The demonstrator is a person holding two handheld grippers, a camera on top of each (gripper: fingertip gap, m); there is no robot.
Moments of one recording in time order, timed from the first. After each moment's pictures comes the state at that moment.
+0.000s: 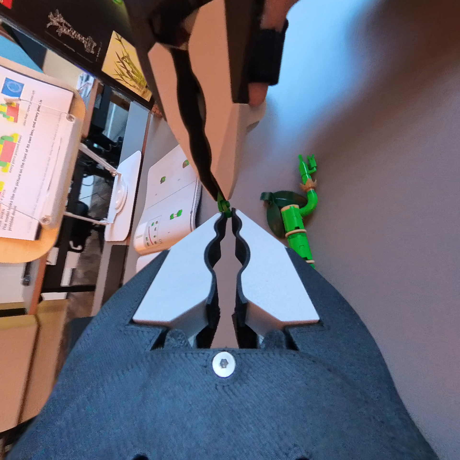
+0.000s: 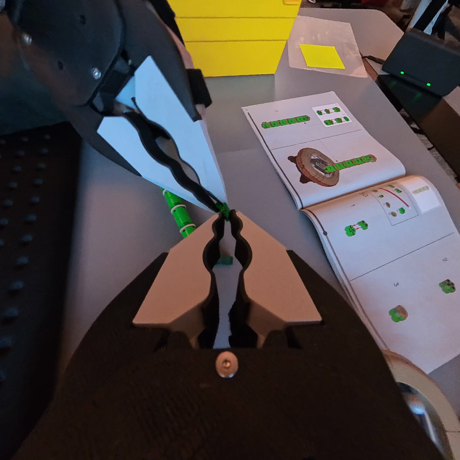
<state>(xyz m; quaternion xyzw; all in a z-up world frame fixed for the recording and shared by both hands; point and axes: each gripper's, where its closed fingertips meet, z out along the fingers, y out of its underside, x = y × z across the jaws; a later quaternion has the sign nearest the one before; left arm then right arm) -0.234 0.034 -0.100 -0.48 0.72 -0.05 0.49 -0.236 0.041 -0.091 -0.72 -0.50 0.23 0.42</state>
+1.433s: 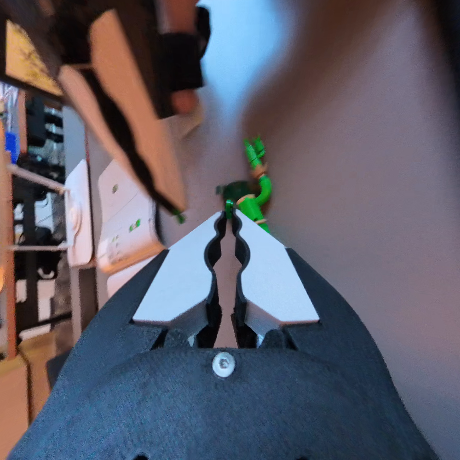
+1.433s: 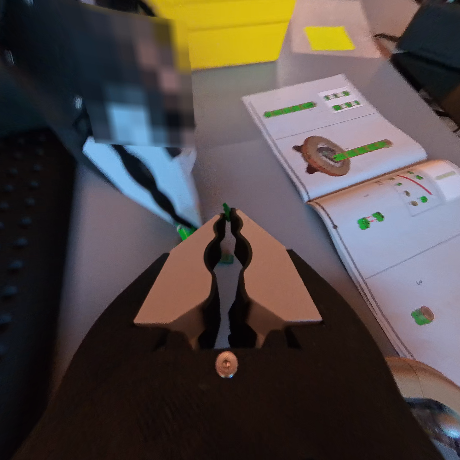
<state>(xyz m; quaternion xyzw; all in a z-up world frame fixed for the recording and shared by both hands) -0.237 0.015 -0.135 -0.44 0.80 -0.05 0.41 -0.236 0.045 -0.106 -0.73 -0.49 0.26 0.40</state>
